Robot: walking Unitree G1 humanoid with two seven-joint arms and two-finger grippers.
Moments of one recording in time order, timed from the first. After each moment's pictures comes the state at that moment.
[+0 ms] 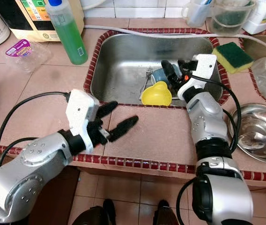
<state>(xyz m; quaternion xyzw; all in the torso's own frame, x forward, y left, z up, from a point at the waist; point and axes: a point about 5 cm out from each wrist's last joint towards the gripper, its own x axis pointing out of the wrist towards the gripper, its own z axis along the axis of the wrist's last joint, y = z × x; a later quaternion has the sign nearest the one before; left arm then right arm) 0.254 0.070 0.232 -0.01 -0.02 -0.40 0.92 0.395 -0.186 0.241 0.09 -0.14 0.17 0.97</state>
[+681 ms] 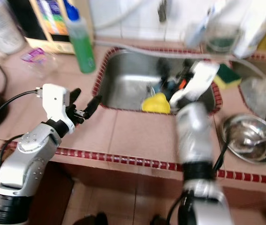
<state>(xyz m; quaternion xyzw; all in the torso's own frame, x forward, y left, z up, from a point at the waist) 0.312 0.123 0.200 -0.02 -0.08 -0.21 0.97 0.360 -0.154 0.215 0.11 -0.21 0.13 0.96</state>
